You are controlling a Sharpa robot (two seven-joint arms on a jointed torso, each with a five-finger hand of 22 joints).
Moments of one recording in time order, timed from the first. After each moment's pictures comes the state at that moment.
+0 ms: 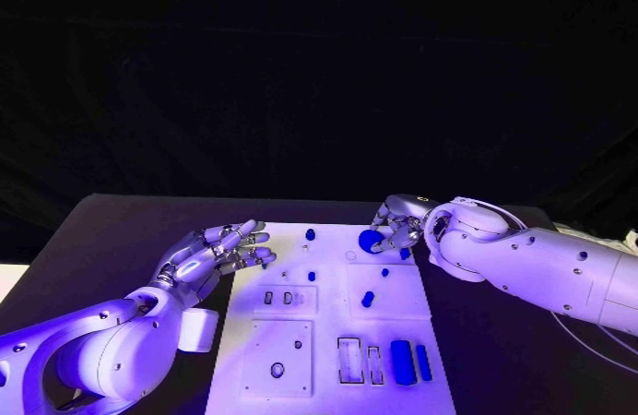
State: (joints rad) left arm 1.19 -0.99 -0.03 1.84 0.13 -0.37 0.47; left_hand 1.35 -0.05 0.19 0.16 0.16 0.97 0.21 0.11 0.07 1.07 0.16 0.09 0.07 1.17 0.10 0.18 0.17 0.17 0.97 0.21 0.27 0.09; right arm 1.24 -0.81 0.07 1.36 -1.50 -0.16 -0.23; right_hand 1.39 -0.14 0.06 0.22 0.18 1.02 0.12 0.09 0.08 1.44 0.04 1.22 1.29 1.47 -0.04 1.52 1.31 0.07 1.43 0.07 1.44 1.30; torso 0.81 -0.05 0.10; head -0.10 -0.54
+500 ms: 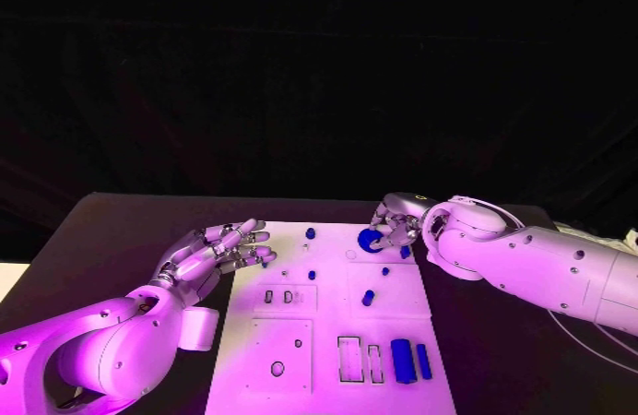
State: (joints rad) left arm 1.19 -0.99 -0.03 1.83 0.13 -0.37 0.46; left_hand 1.35 -0.05 0.19 0.16 0.16 0.97 0.21 0.11 0.07 1.07 0.16 0.09 0.07 1.17 0.10 0.18 0.17 0.17 0.97 0.21 0.27 0.09; right arm 1.24 -0.80 0.07 1.36 -1.51 -0.17 -0.22; right_hand 1.42 -0.10 0.12 0.19 0.14 1.09 0.11 0.11 0.08 1.45 0.02 1.26 1.31 1.47 -0.04 1.54 1.31 0.07 1.45 0.06 1.46 1.31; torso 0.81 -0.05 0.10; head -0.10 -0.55
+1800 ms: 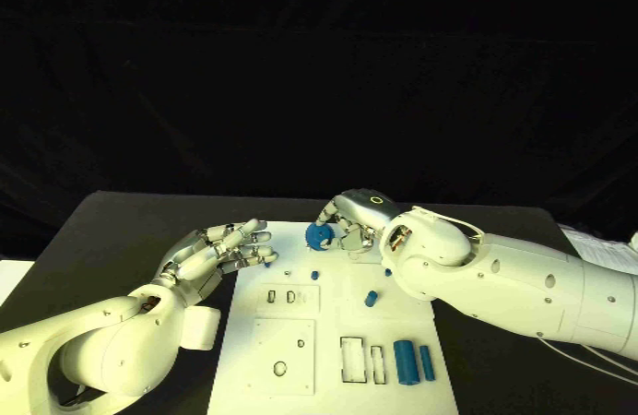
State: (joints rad) left arm 1.19 -0.99 -0.03 1.83 0.13 -0.36 0.46; left_hand 1.35 -0.05 0.19 0.15 0.16 0.97 0.21 0.11 0.07 1.07 0.16 0.09 0.07 1.17 0.10 0.17 0.17 0.17 0.97 0.21 0.26 0.09; right arm 1.23 -0.70 0.06 1.52 -1.71 -0.37 -0.21; right_hand 1.41 -0.08 0.21 0.14 0.14 1.11 0.11 0.11 0.08 1.47 0.01 1.28 1.31 1.47 -0.06 1.54 1.31 0.05 1.46 0.05 1.50 1.31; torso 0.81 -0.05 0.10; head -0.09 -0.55
